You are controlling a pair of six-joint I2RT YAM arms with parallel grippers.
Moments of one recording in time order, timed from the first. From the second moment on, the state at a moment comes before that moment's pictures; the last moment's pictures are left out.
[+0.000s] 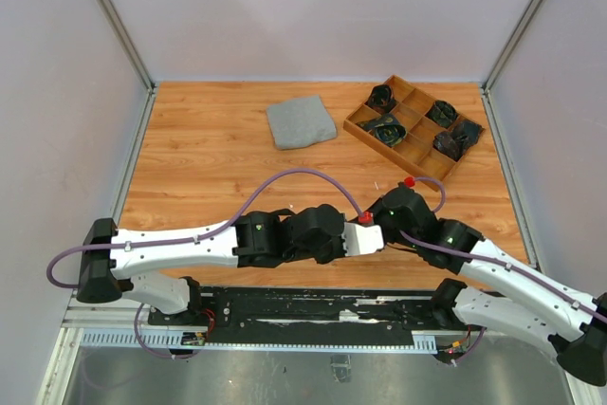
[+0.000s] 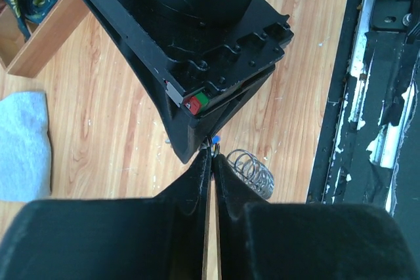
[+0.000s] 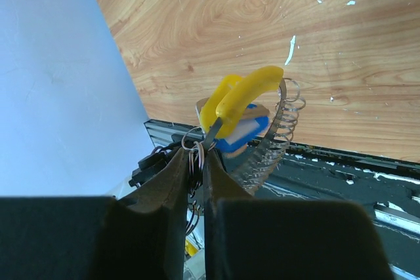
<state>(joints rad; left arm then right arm) -1.37 1.34 1.14 -0.44 -0.23 0.29 0.87 0.82 0.66 -0.49 0.03 1.48</state>
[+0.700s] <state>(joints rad) -1.38 1.15 1.01 -0.24 -0.12 0.11 0.87 0.66 0.65 -0.46 0.15 1.34</state>
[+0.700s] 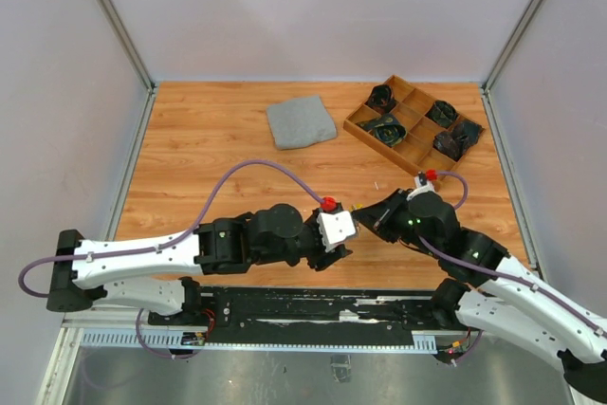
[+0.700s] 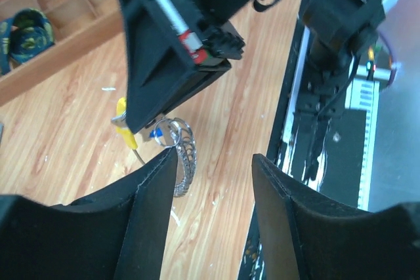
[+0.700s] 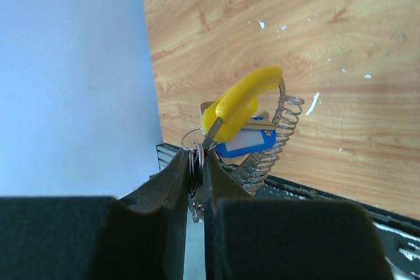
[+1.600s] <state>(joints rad) -1.38 1.15 0.88 0.14 -0.38 0.02 0.87 0.53 0.76 -0.38 0.22 1.14</state>
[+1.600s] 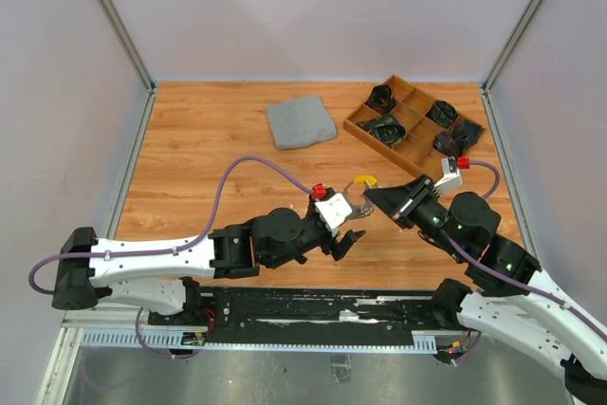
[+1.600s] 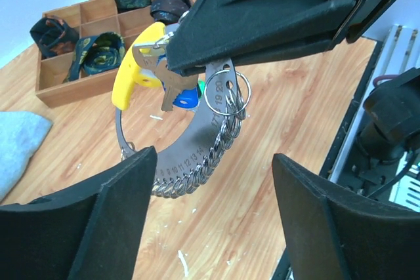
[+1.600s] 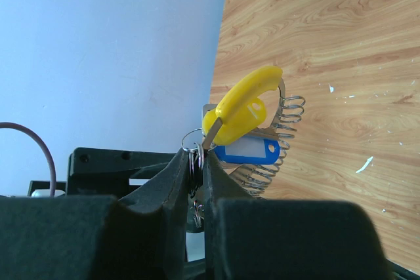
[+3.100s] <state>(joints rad) -1.44 1.20 0.91 0.16 -0.56 0.25 0.87 0.51 0.82 -0.44 0.17 1.25</state>
